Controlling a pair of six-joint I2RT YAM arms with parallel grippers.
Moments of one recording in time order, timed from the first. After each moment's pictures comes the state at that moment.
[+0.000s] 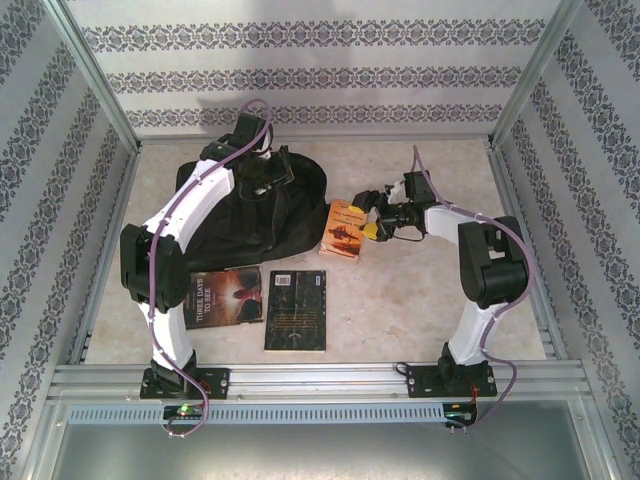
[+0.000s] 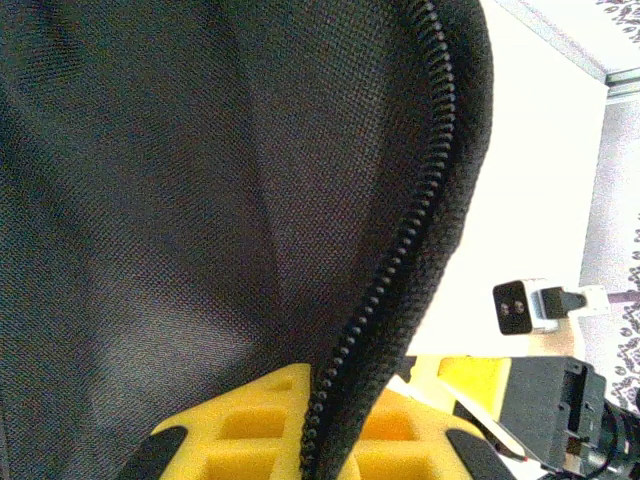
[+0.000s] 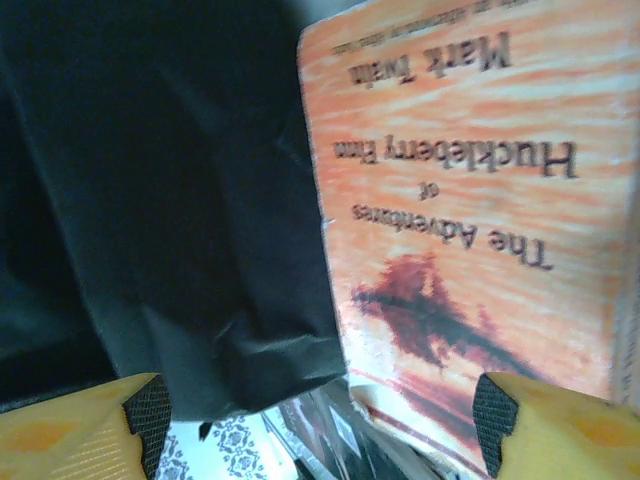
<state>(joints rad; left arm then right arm) -0.32 1.89 1.78 -0.79 0.30 -0.74 0.15 1.85 1.06 -0.09 -0.89 0.96</state>
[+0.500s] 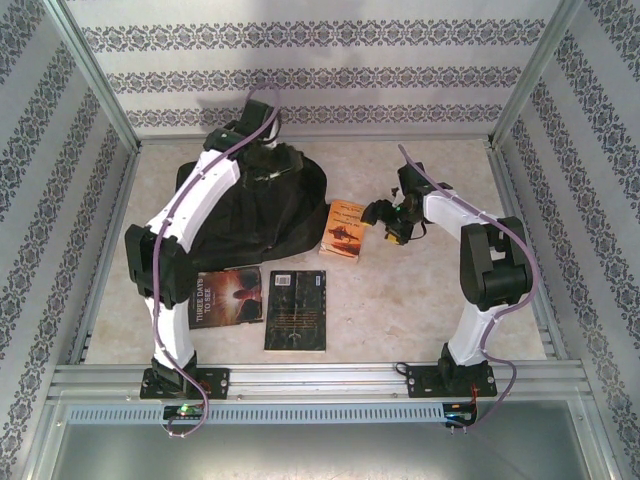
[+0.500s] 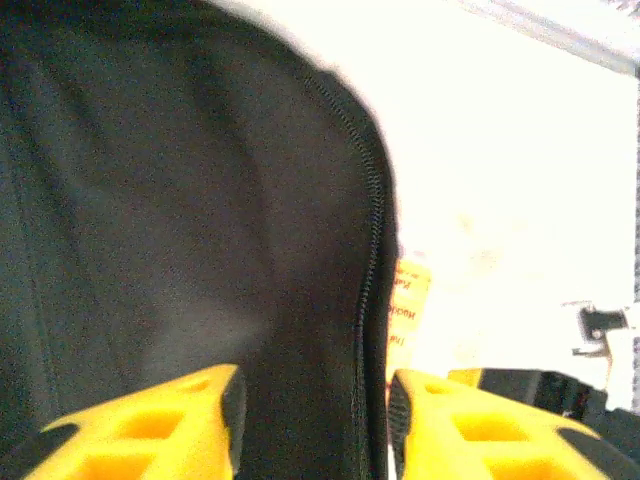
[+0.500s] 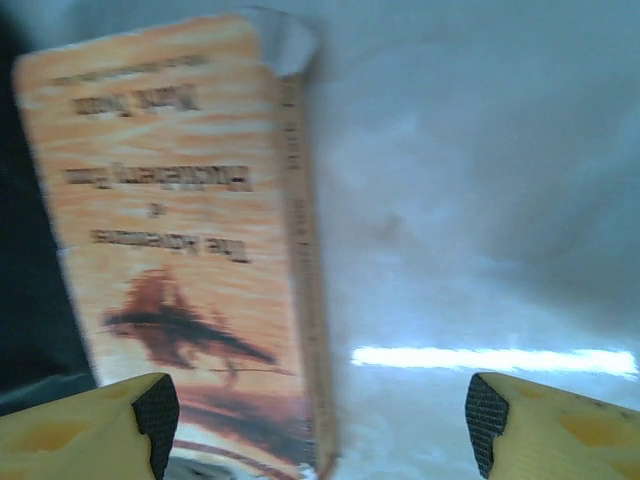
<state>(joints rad) -0.38 1.95 2.02 -0.95 0.14 -0.60 0.17 1.84 1.24 -0.64 -0.41 0.63</state>
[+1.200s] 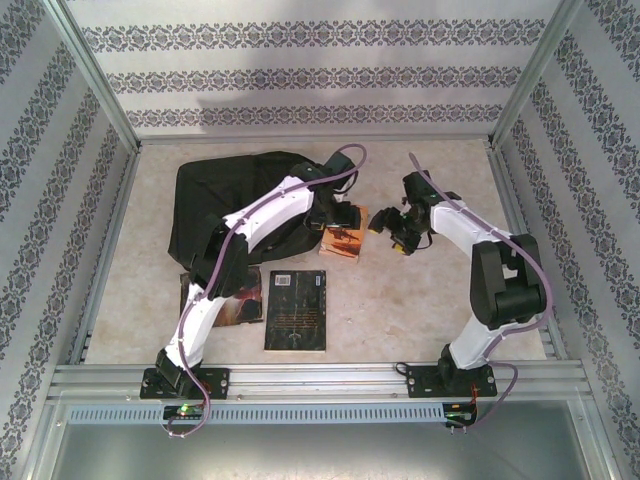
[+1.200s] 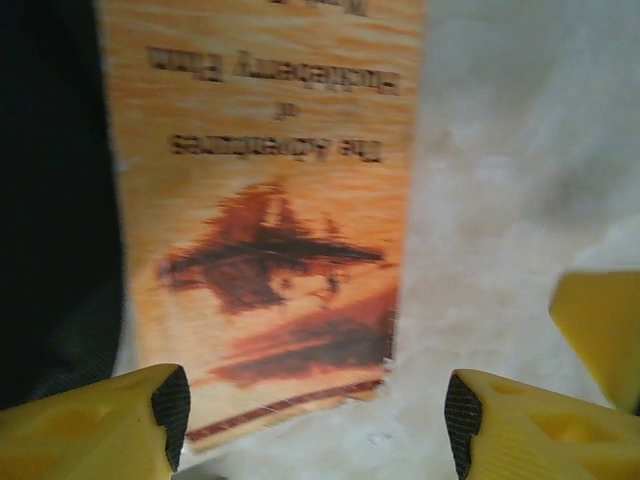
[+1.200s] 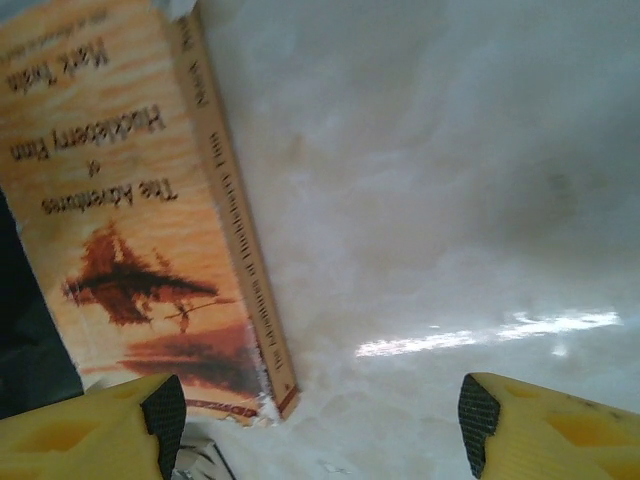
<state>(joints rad) -0.64 2.26 2.07 -1.03 0.16 -0.56 0.18 1.71 1.12 -0.65 -0.38 0.74</state>
